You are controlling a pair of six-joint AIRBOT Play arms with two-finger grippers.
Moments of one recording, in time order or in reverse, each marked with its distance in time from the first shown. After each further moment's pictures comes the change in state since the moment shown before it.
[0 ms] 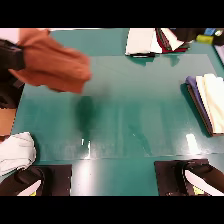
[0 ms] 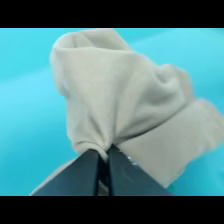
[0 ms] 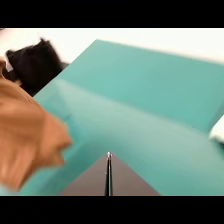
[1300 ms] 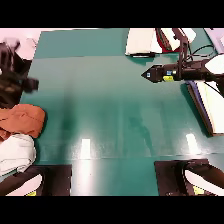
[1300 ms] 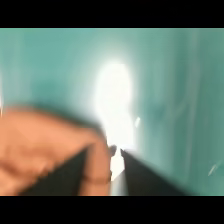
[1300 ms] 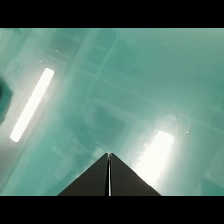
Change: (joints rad) left arm 0.439 -0.245 -0.286 -0.006 -0.188 -0.018; right arm 0.000 -0.109 -0.355 0.106 0.080 0.000
